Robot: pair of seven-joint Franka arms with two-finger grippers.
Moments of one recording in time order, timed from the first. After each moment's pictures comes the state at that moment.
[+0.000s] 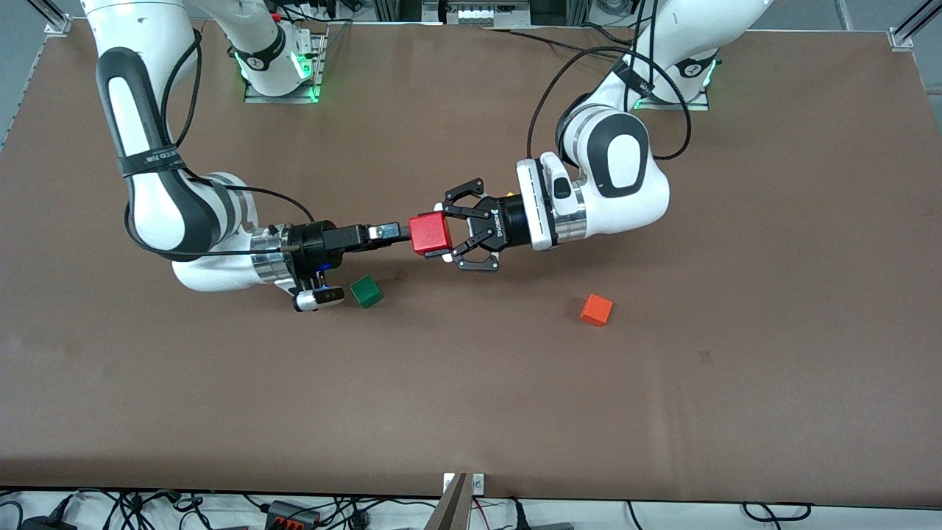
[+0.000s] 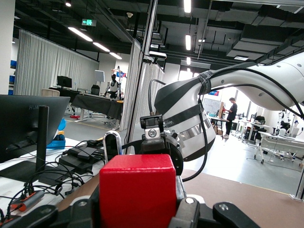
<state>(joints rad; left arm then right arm) -0.29 0.49 -0.36 -1.64 -1.97 2.33 2.15 0.29 0.54 -0.02 -1.65 1.73 1.59 -0.33</state>
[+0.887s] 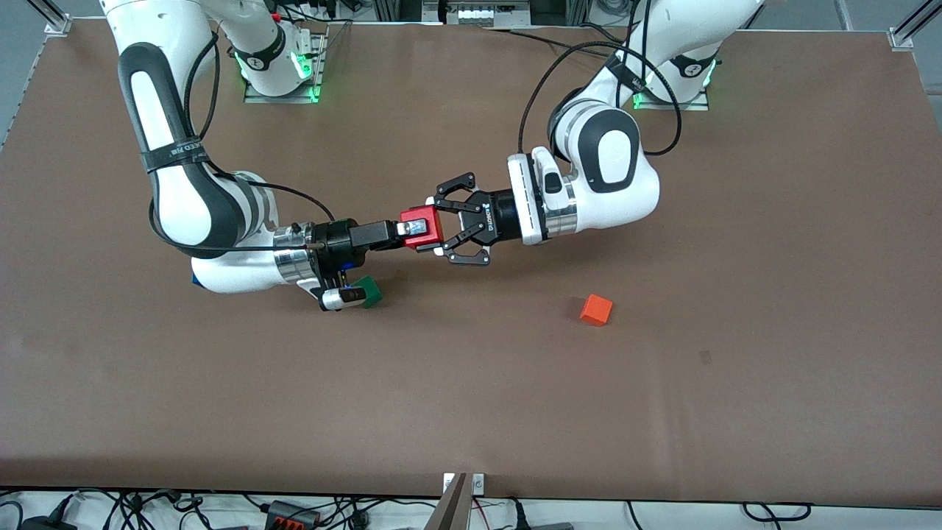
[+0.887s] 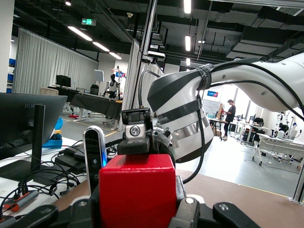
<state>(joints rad) -0.30 0.49 -0.36 -1.64 -1.98 2.33 2.15 0.33 0.57 -0.02 -1.59 1.74 1.64 -0.31</state>
